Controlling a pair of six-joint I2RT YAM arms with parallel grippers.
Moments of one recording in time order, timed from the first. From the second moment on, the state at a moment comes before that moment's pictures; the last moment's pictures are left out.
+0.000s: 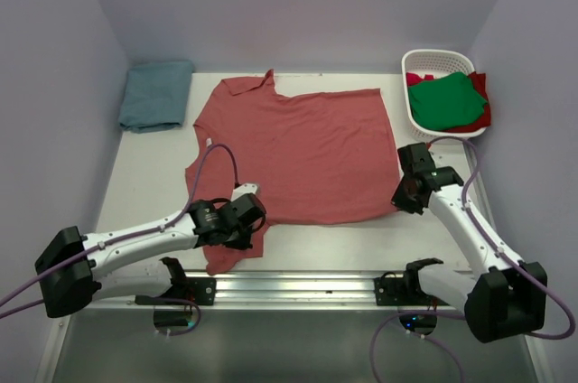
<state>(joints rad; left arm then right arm) -1.02 1.13 0.65 -0.74 -0.20 -0.84 0.19 1.12 0.79 -0.91 0.27 0.70</state>
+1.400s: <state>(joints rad) -0.93 1.44 0.70 -1.11 -0.15 -0.77 0.19 1.05 0.76 -0.87 0.16 0.66</state>
